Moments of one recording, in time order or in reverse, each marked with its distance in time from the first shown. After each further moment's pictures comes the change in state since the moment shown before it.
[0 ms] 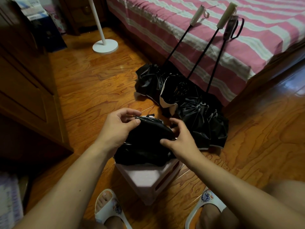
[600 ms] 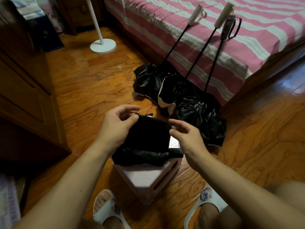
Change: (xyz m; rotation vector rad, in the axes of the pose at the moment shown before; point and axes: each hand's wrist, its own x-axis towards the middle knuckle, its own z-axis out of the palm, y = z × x) left_hand 0.003 0.003 0.003 0.010 0.033 0.076; right_hand -0.005 -0.007 -0.015 0.311 0.093 0.048
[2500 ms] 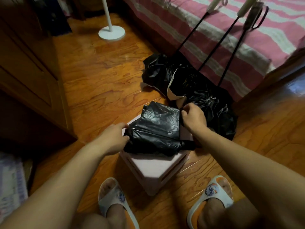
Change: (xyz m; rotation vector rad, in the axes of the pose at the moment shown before) left_hand -0.012 -0.063 -0.050 0.846 -0.303 -0.372; right_hand 0.116 0.048 0.006 -0.961 0.206 -0.115
